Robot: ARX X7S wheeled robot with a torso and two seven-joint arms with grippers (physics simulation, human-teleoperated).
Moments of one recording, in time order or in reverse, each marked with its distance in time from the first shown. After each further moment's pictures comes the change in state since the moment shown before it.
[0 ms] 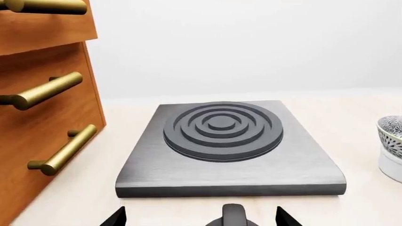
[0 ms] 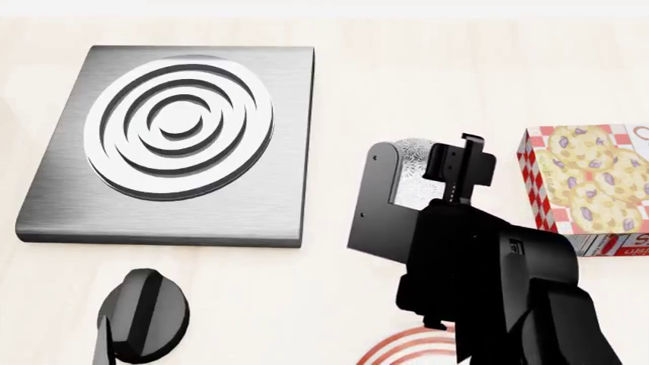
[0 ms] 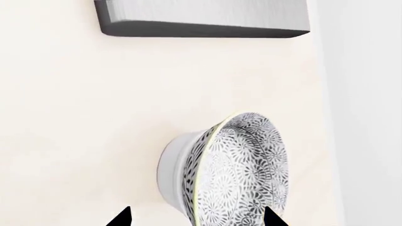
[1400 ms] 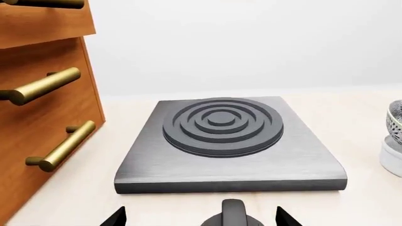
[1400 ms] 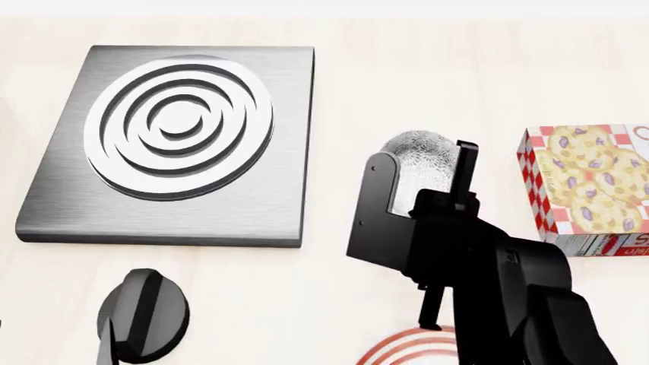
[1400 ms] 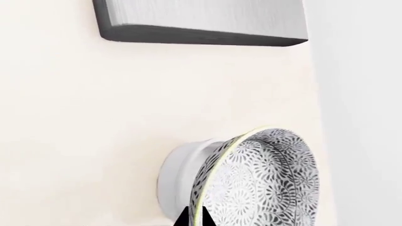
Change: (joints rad) left arm -0.010 -0.015 0.021 -0.021 -0.011 0.007 -0.021; right arm -0.008 -0.004 -0.011 0.081 0.043 -0.095 0.104
